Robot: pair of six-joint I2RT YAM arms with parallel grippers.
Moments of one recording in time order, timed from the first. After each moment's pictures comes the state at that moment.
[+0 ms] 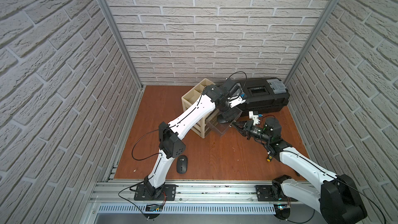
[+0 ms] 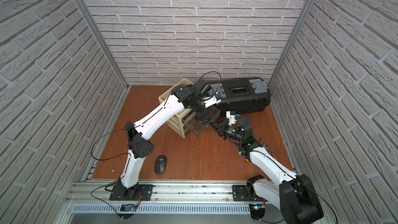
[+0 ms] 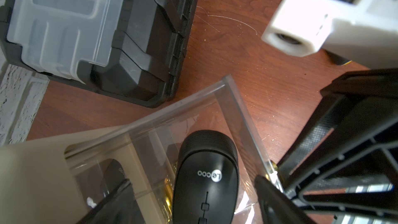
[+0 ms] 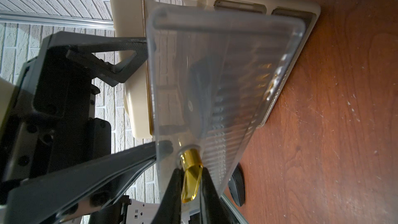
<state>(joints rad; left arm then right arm) -0.85 2.14 2.37 -1.27 0.05 0.35 0.26 1.08 0.48 0.31 -0.65 1.29</state>
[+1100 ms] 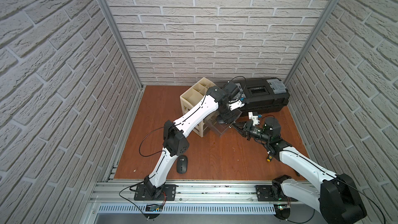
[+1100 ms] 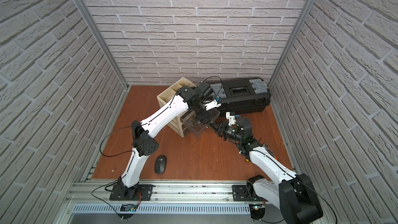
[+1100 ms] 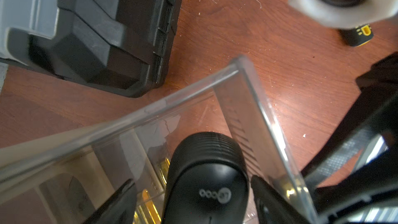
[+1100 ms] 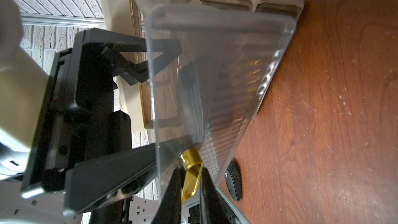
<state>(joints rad) -0.85 2.22 2.40 -1.34 0.07 0.35 0.26 1.09 0.49 0.28 -0.66 1.29</state>
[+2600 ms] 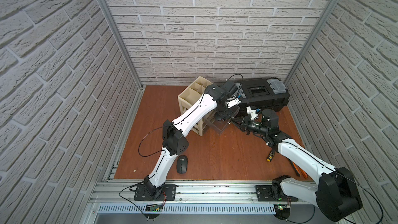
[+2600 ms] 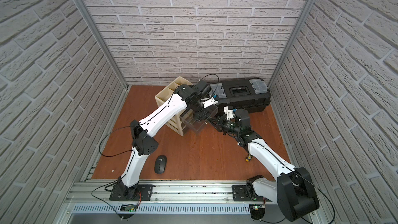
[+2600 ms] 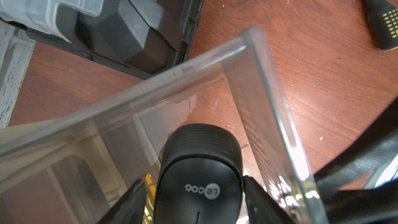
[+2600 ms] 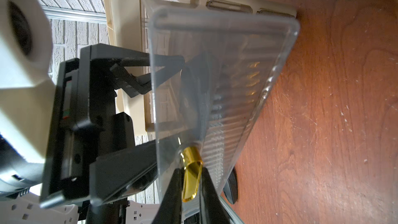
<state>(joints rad) -0.83 2.22 2.42 -1.36 0.00 0.32 0.26 1.17 0.65 0.13 -0.67 1.19</state>
